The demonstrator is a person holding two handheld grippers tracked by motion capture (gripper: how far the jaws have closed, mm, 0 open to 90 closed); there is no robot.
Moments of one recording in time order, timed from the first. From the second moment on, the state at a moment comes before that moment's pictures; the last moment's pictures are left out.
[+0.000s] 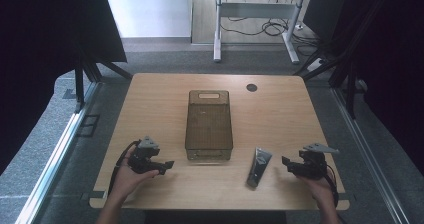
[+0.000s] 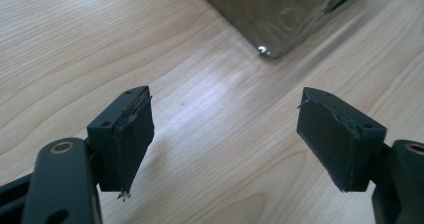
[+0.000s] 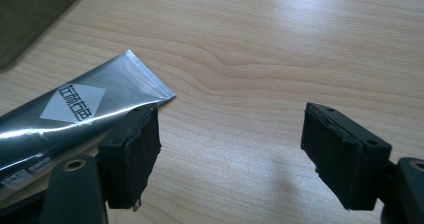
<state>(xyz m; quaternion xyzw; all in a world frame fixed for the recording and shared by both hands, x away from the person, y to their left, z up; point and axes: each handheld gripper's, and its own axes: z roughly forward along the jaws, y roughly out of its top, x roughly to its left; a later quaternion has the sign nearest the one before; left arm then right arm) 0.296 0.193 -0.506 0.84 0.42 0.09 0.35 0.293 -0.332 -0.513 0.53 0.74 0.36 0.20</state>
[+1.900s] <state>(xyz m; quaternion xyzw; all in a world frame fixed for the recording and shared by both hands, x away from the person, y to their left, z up) 0.312 0.183 -0.503 0.84 0.40 0.06 0.36 0.308 -0.219 -0.450 0.39 0.88 0.24 0.06</state>
